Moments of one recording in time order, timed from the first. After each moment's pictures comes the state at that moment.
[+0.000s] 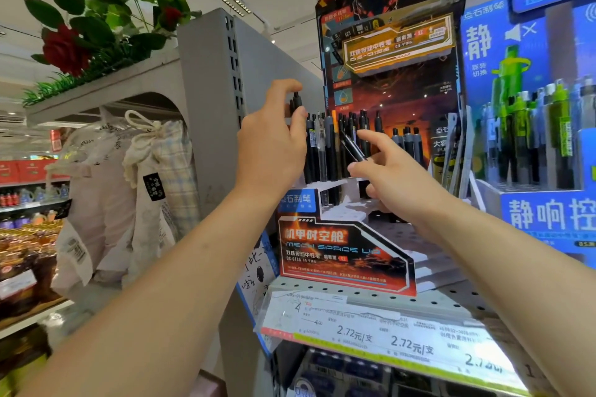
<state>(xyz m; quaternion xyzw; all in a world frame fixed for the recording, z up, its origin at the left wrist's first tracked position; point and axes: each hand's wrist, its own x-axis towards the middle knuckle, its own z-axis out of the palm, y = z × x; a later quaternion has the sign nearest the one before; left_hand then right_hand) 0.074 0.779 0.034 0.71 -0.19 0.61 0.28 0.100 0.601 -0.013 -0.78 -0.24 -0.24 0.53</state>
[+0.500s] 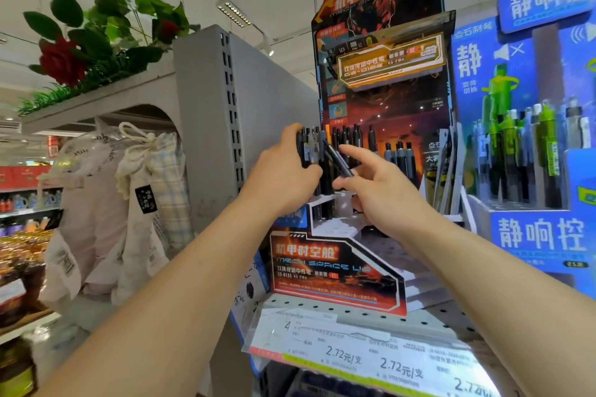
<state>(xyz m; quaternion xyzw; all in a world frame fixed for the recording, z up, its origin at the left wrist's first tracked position) 0.086 0.773 0.028 0.89 -0.10 0.38 0.25 0.103 0.608 -0.012 -0.74 -0.27 -0.25 0.57</state>
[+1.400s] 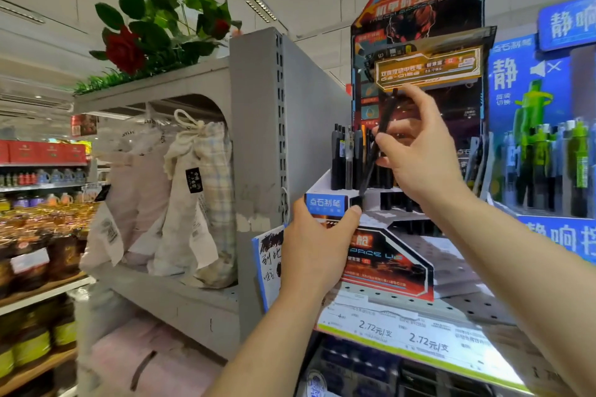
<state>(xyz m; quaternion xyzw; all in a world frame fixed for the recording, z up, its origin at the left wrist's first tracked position) 0.043 0.764 -0.072 0.76 0.00 0.37 0.54 0.073 0.621 0.023 -0.65 -0.29 -0.42 0.56</state>
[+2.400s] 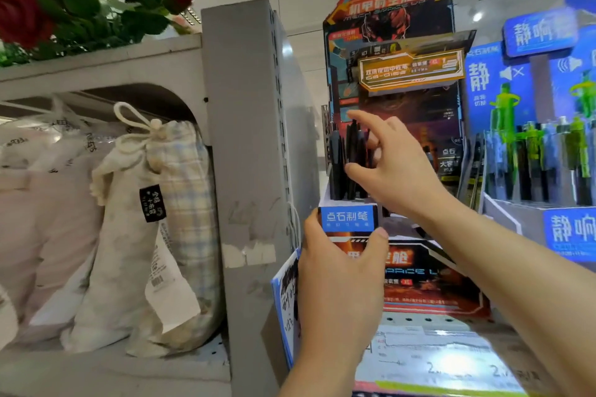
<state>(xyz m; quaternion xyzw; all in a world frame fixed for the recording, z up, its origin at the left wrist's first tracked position) 0.052 0.779 -0.081 0.70 -0.16 0.24 0.65 0.107 0.659 0.019 -0.78 -0.20 -0.52 0.27</state>
